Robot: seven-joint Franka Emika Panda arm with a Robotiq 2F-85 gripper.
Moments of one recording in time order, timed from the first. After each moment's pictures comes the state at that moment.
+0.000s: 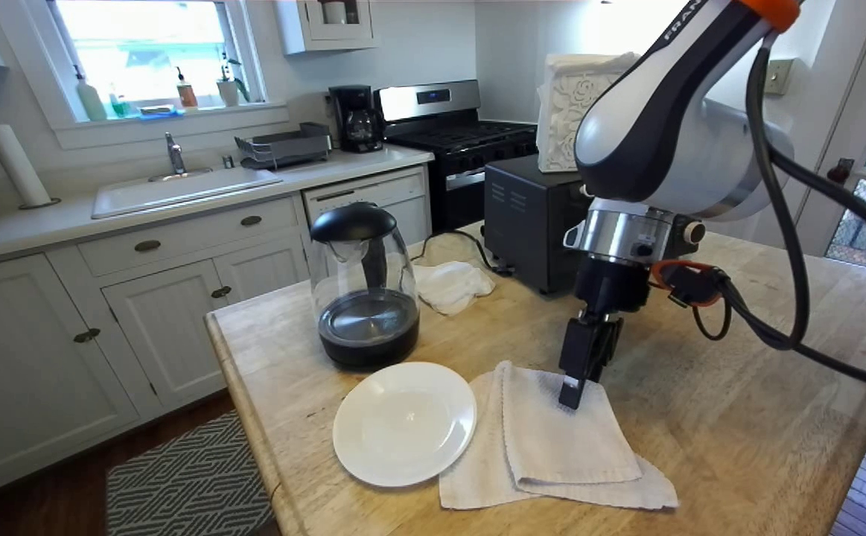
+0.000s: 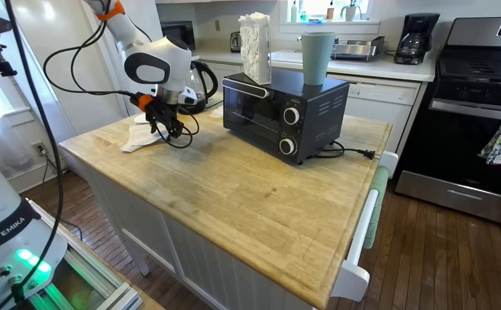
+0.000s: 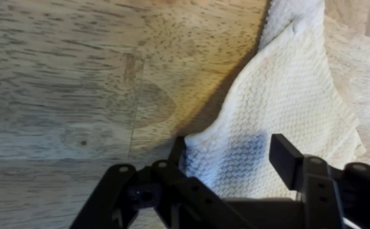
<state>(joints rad) -0.02 0.29 0.13 -2.35 0.67 2.46 -0.64</state>
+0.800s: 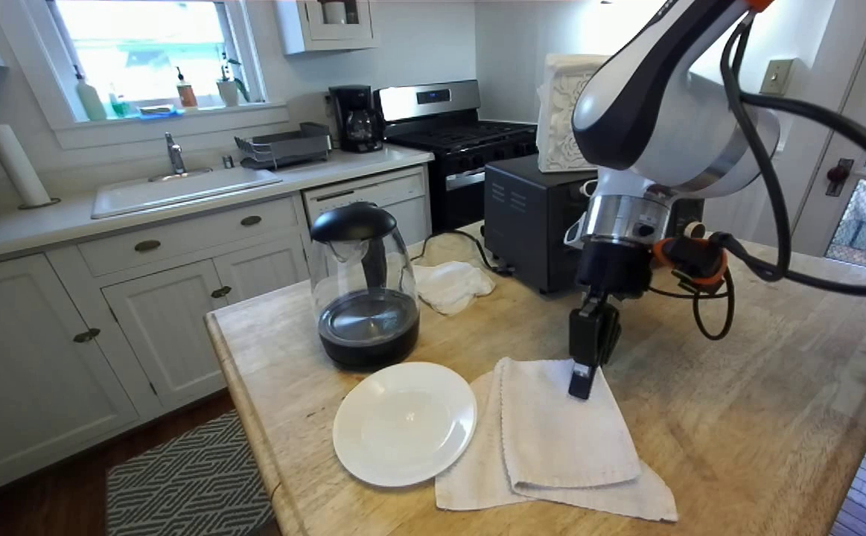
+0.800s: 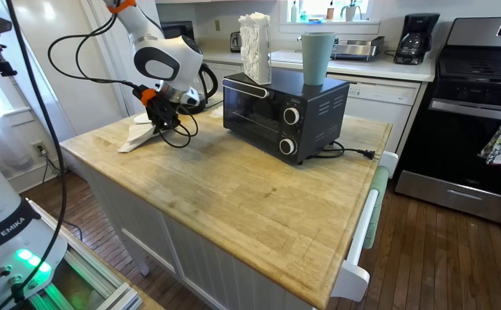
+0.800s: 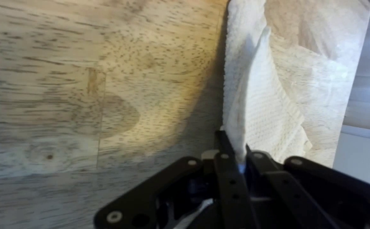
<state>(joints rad) -0.09 0.29 0.13 -2.29 0.74 2.24 -0.69</state>
